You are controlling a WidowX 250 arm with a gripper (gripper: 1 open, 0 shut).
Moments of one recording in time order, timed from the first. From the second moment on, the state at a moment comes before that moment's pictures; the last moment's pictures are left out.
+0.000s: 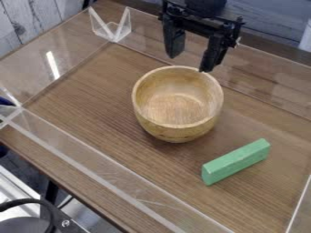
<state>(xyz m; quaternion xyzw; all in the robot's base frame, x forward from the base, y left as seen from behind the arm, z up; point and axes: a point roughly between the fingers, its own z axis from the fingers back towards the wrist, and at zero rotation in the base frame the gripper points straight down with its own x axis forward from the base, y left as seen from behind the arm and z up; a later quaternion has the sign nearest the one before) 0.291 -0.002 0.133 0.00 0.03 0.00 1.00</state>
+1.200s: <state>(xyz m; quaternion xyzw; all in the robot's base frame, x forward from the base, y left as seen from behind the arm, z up) 0.244 -0.092 0.077 -0.01 0.07 -0.22 0.97</state>
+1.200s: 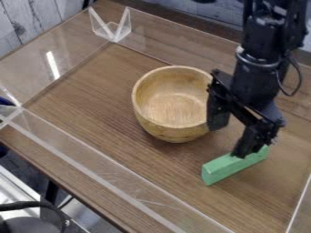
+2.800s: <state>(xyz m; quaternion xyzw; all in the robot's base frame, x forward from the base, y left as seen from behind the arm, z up) 0.243 -0.103 0.033 -0.03 0.03 -0.26 0.97</state>
